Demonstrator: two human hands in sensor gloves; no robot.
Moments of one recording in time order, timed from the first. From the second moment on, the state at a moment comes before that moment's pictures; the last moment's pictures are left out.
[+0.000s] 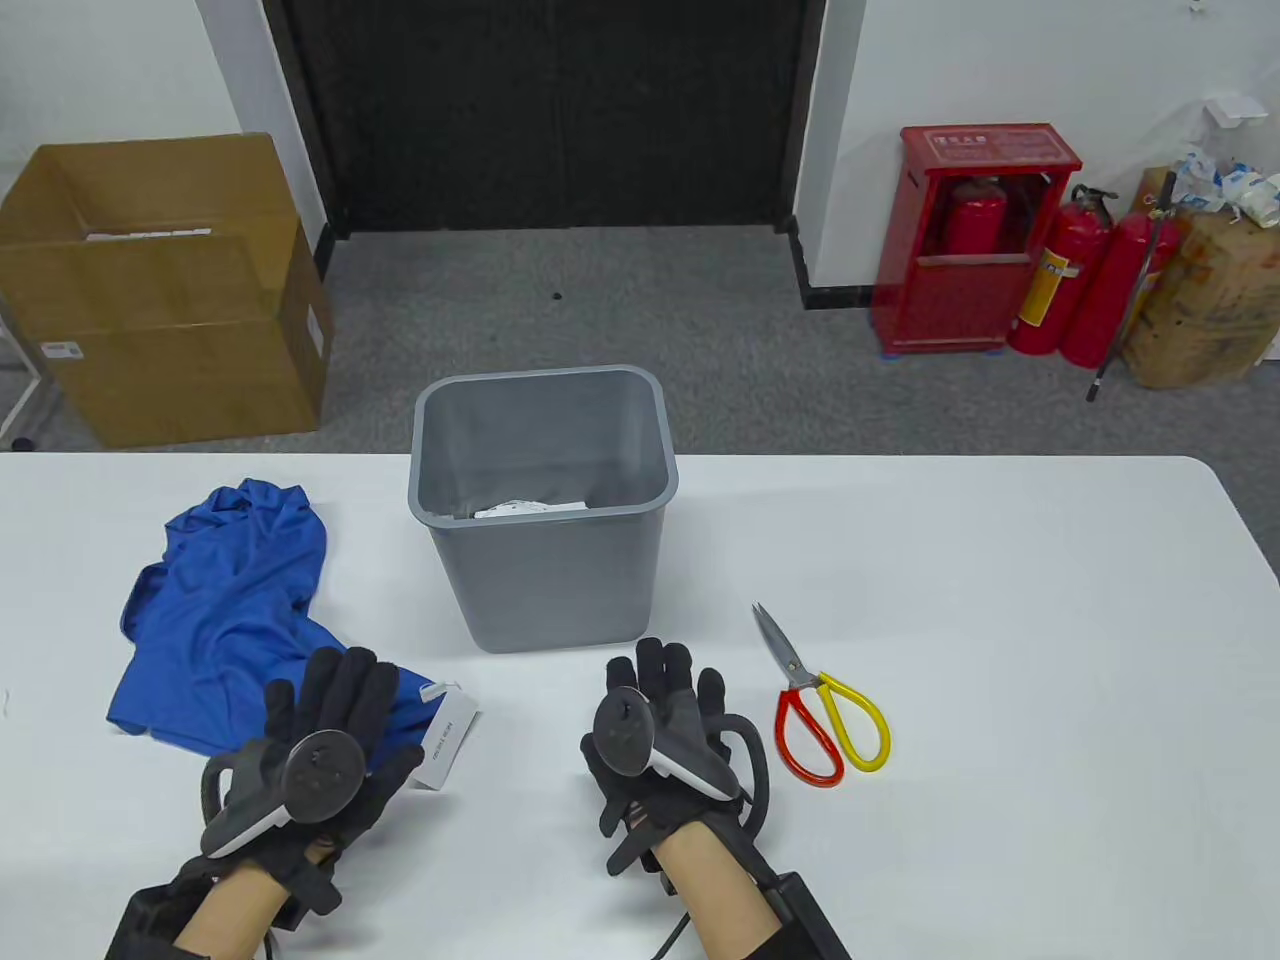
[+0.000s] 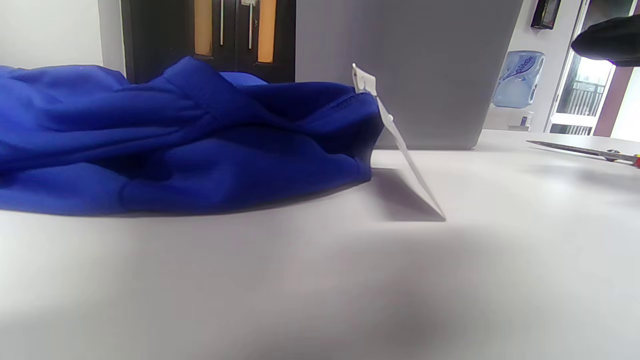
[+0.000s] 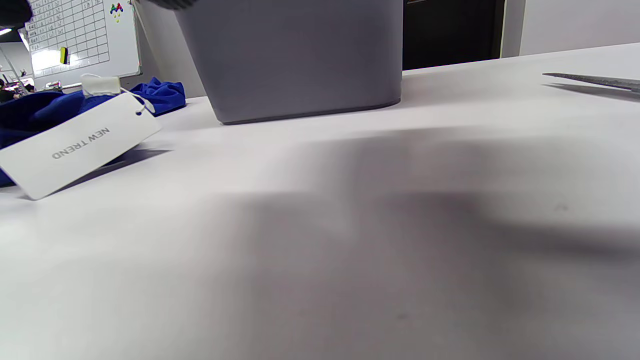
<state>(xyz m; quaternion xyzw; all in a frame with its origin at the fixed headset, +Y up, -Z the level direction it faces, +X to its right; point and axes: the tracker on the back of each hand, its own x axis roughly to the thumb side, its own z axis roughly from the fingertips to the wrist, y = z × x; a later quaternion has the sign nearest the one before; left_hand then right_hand) -0.306 -0.725 -0.319 0.00 -0.12 0.04 0.99 0.005 -0.735 -0.349 0.13 0.08 0.98 0.09</state>
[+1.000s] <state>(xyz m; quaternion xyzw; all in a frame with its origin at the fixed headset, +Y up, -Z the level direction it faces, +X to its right) -0.333 -0.705 -0.343 0.00 -0.07 0.05 1.00 0.009 -0.731 -0.344 0.14 0.07 0.98 0.10</state>
